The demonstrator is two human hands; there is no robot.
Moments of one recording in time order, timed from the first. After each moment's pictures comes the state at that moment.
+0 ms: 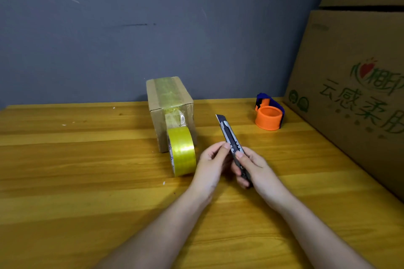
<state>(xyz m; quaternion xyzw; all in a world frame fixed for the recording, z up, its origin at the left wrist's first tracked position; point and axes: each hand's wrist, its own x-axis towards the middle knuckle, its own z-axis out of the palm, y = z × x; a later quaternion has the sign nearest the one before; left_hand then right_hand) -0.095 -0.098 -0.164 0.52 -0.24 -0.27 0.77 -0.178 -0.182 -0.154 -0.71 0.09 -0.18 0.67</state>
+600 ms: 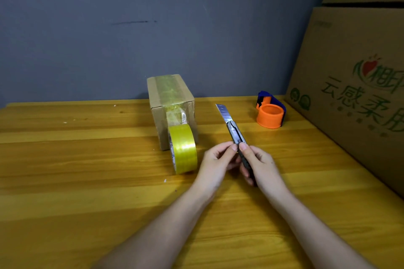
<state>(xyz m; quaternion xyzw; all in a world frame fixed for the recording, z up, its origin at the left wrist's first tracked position) -0.103 -0.095 -0.158 0.54 -0.28 -0.26 0.75 -0.178 -0.179 -0.148 -0.71 0.19 -0.26 0.62</state>
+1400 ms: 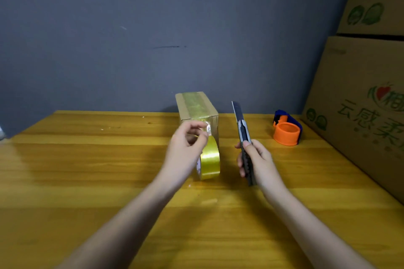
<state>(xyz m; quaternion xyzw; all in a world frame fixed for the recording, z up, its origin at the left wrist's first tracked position) -0.072 0.010 -0.080 0.66 -0.31 -0.01 0.68 -0.155 -0.141 -0.111 -0.70 0.14 -0.26 0.65</state>
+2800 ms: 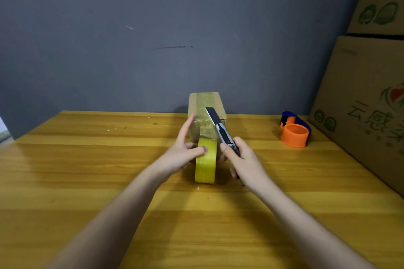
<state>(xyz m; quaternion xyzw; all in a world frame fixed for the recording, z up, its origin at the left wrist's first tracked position) -0.020 0.030 -0.094 0.72 -0.32 -0.21 0.58 -0.124 -0.112 -0.108 -0.83 0.11 -0.22 0.50</state>
